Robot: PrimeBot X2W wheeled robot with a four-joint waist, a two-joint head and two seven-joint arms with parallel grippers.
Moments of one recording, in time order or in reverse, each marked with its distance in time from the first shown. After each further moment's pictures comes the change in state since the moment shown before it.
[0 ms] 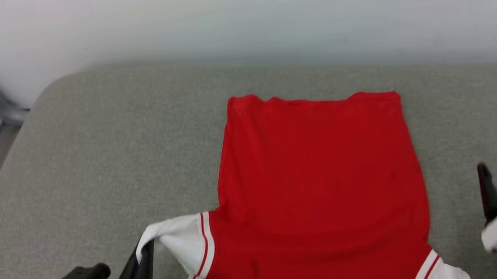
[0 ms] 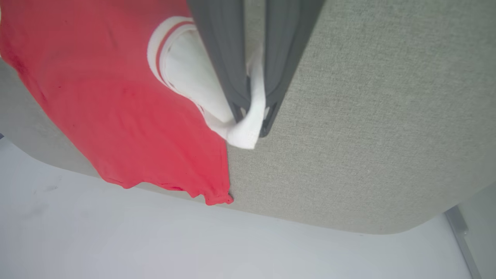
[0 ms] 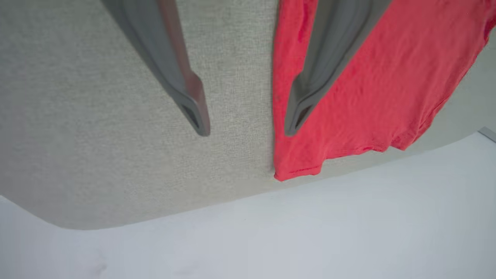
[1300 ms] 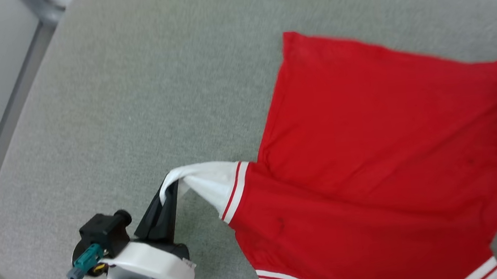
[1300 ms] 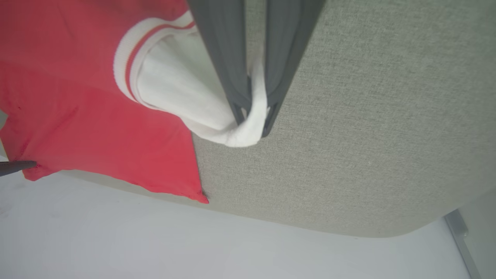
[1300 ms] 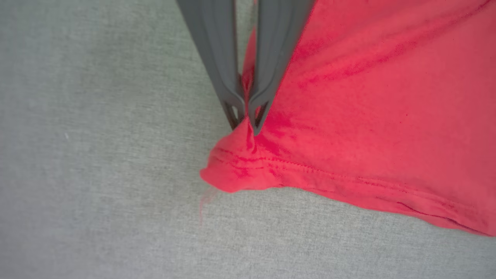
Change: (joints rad) left arm -0.259 -0.145 0.013 0.167 0.100 -0.193 -0.071; right arm -0.781 -0.227 0.045 0.547 -0.249 0.000 0.664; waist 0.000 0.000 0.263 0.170
